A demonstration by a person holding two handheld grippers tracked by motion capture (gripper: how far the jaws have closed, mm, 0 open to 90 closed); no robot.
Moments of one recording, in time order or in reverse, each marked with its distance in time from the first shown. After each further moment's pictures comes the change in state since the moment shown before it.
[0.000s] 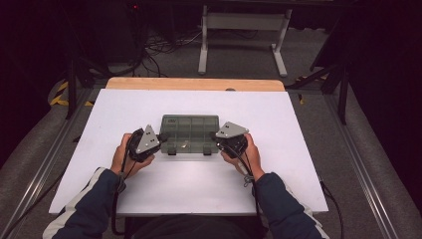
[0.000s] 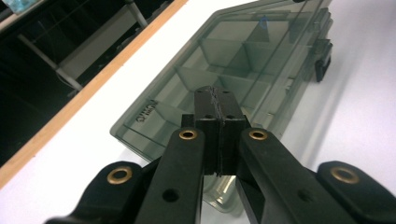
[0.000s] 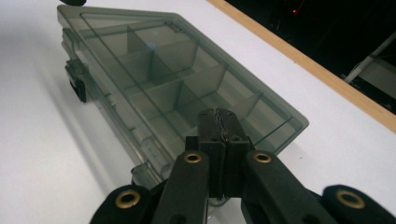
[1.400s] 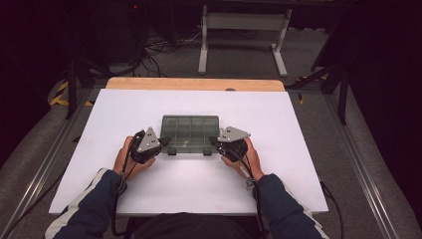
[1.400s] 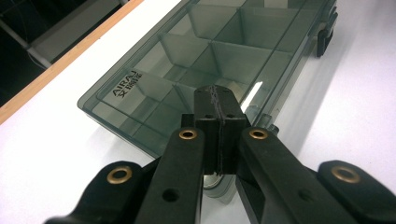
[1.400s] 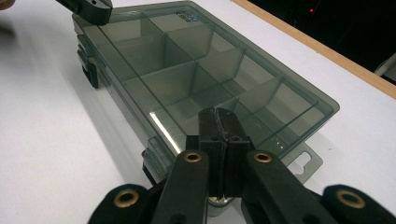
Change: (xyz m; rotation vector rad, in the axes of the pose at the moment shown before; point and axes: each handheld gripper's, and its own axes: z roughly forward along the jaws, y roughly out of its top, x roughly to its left) left arm 0.002 -0.020 0.018 0.038 -0.056 -0.058; right arm 0.000 -0.021 0.009 -0.029 0.063 0.029
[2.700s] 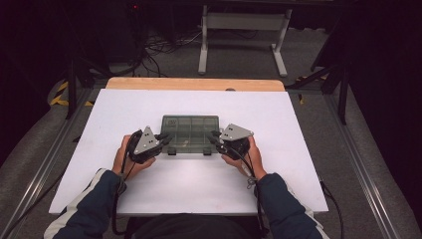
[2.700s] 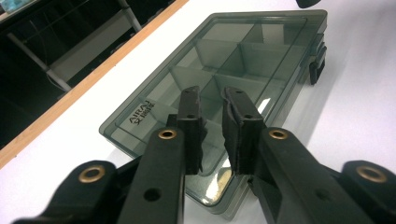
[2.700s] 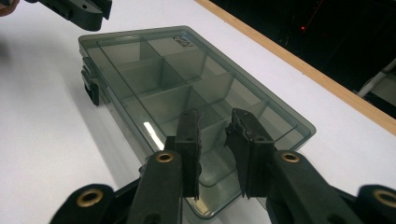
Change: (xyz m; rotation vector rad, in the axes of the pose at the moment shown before) left arm -0.003 0.011 -0.014 -0.080 0.038 0.026; right arm -0.002 0.012 -0.012 -0.046 -0.021 -0.030
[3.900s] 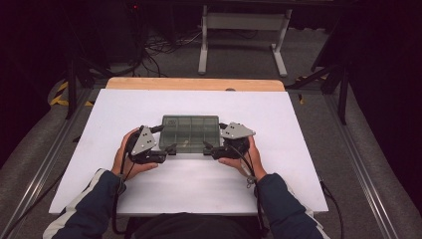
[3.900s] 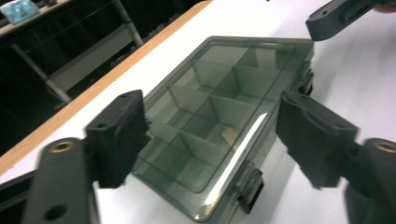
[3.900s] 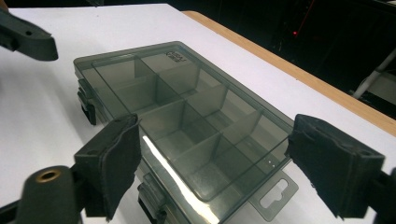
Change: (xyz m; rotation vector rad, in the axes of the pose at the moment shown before) left arm -0.003 0.006 -0.005 -0.062 -0.008 -0.036; right arm 0.000 0.002 0.000 -0.047 -0.018 0.056
